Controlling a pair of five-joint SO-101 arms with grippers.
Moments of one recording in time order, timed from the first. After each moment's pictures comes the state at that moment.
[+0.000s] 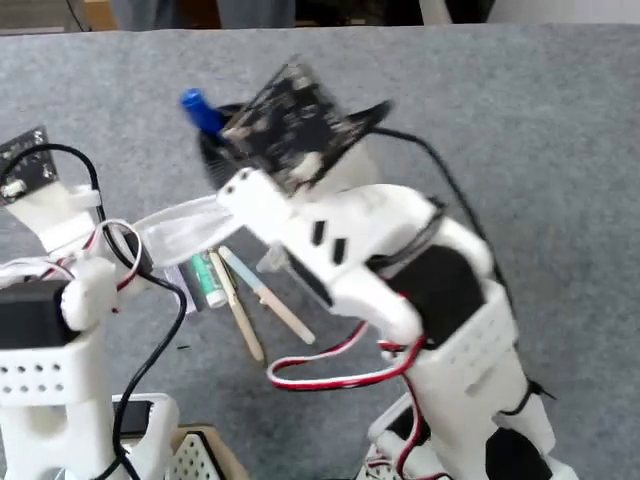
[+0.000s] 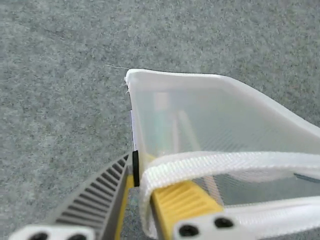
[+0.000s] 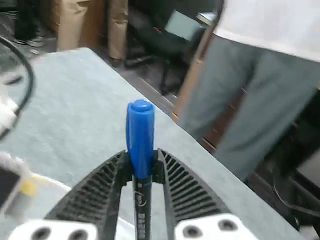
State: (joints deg) left arm -7.6 -48.0 20.4 95.8 21.8; right arm -42.1 -30.4 -6.2 59.9 16.1
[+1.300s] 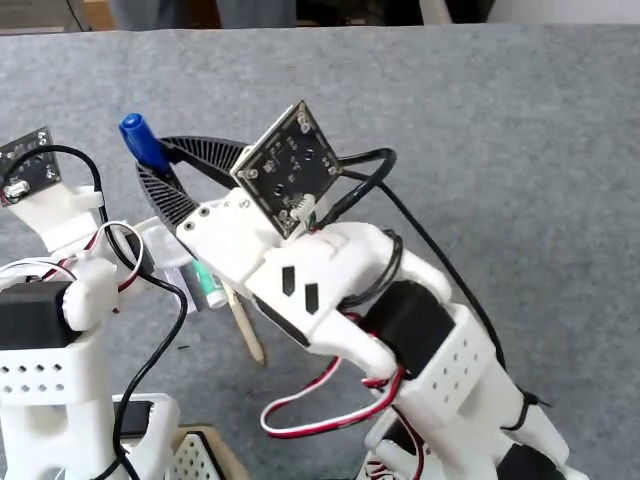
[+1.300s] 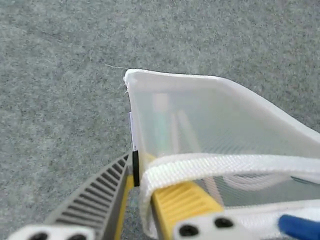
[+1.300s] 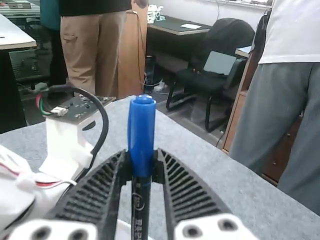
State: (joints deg) left arm -7.4 -48.0 20.7 95.1 21.4; right arm -49.9 -37.9 9.9 43.8 3.1
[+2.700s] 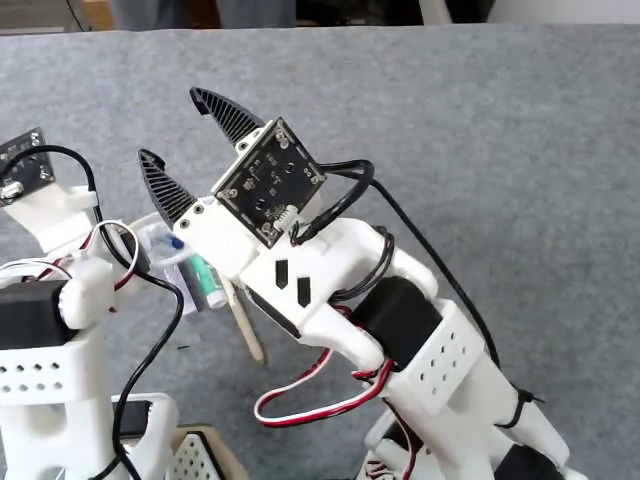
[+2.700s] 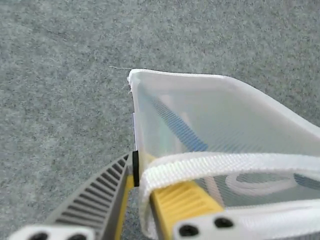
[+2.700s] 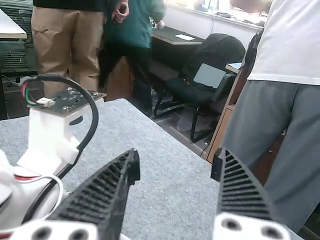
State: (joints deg) left arm -8.8 -48.0 20.8 95.1 21.4; right arm -49.1 -37.9 13.5 38.4 10.0
